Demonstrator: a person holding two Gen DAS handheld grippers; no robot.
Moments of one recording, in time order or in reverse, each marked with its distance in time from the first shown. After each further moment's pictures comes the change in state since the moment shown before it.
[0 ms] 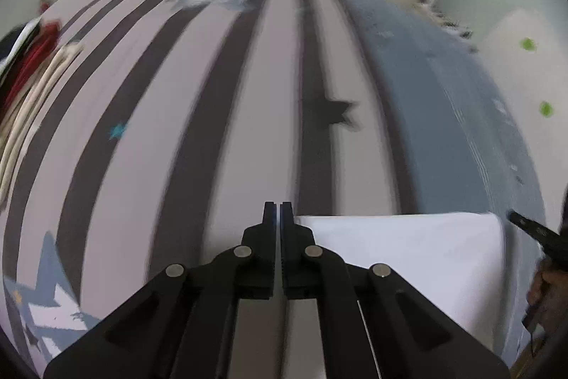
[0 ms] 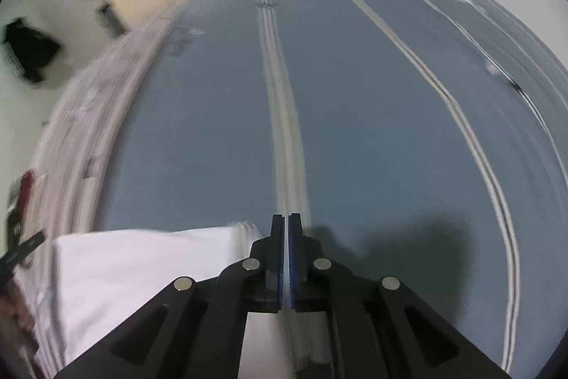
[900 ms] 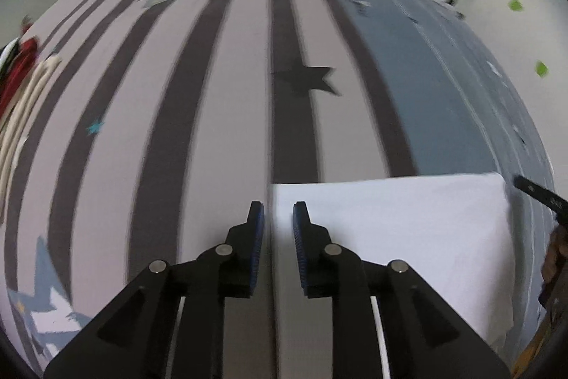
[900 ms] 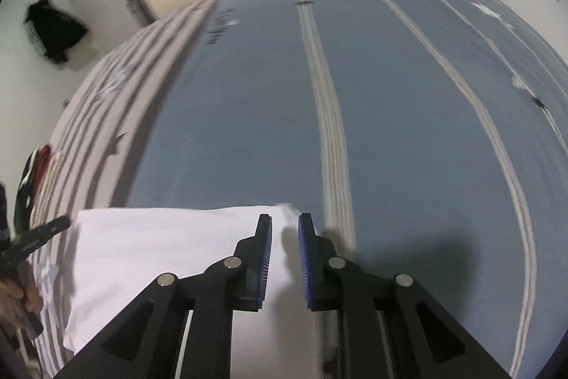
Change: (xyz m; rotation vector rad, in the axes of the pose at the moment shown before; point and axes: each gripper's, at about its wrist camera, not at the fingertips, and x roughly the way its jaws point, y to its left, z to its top) left arm 0.006 -0.006 -0.041 0.105 0.064 0.016; right arm 0.010 0.000 -0.016 -0.081 0.037 0.022
